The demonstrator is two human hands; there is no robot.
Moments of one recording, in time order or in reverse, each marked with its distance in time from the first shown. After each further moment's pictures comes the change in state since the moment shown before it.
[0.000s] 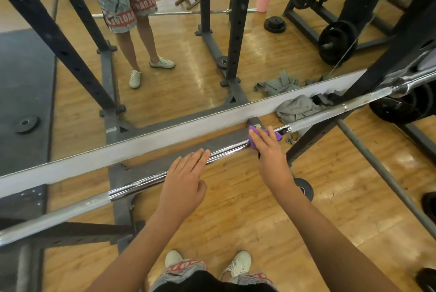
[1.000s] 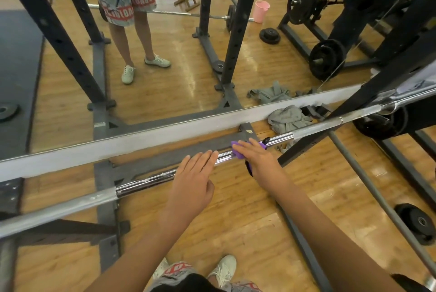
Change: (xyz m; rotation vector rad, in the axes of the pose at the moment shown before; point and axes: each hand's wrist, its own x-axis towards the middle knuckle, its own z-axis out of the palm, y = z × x) left_hand -0.001 -0.001 0.004 -0.055 0.039 0.011; right_hand 0.002 -0.032 -0.009 0.050 -0.277 -0.188
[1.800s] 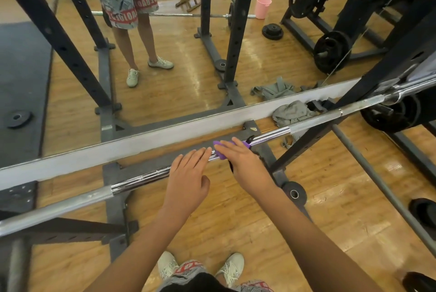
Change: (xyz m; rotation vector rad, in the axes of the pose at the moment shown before) left_hand 0.003 0.007 0.001 0.008 0.033 -0.062; right_hand 0.001 -0.024 0.020 -0.003 0.046 -0.053
